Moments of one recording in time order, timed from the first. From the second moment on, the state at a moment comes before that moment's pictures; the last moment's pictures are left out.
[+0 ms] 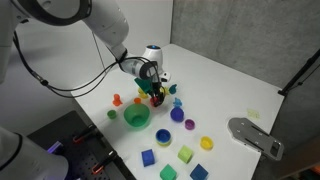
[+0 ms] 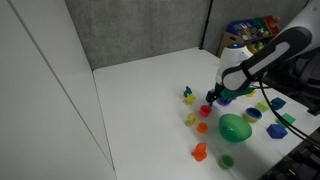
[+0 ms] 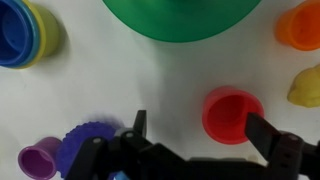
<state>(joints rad) 0.13 0.68 -0.10 -2.00 -0.05 2.62 0.38</state>
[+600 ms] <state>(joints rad) 0.19 0.82 -0.14 -1.94 -0.02 2.76 0.45</state>
